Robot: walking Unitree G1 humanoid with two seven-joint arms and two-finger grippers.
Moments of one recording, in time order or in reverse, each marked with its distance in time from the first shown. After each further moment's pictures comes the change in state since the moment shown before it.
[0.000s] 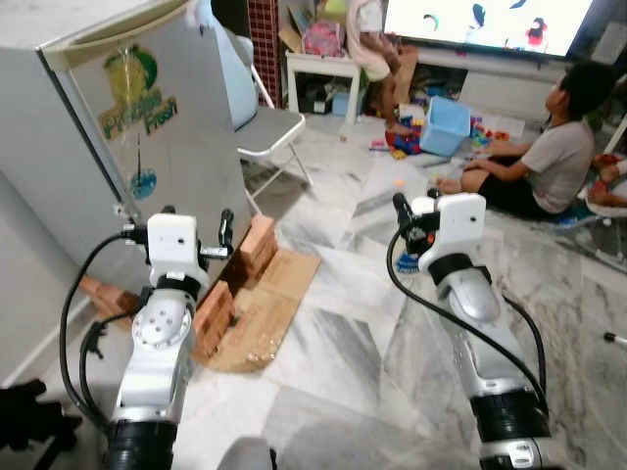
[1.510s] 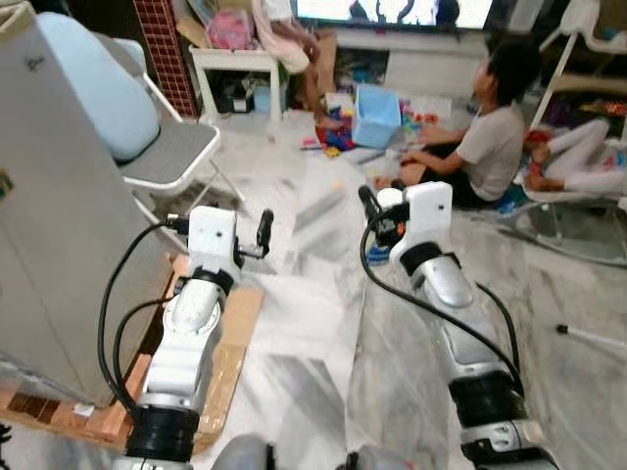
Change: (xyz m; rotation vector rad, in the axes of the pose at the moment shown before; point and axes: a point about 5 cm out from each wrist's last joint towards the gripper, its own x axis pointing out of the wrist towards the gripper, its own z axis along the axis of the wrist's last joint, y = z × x) left arm 0.007 -0.036 0.000 -0.030 0.028 -0.145; right arm 0.014 0.030 0.008 0.069 -0.024 0.130
